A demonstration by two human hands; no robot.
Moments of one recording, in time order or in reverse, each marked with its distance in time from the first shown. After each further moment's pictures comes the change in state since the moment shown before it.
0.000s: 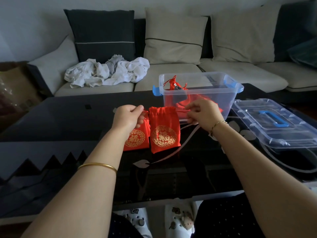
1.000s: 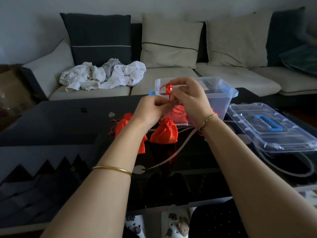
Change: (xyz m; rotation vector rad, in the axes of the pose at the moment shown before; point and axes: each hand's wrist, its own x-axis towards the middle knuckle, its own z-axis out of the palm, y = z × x) left_hand -0.023 0.054 0.034 -0.071 -0.294 0.284; right_hand 0.002 -0.061 0.004 0.580 0.068 -0.194
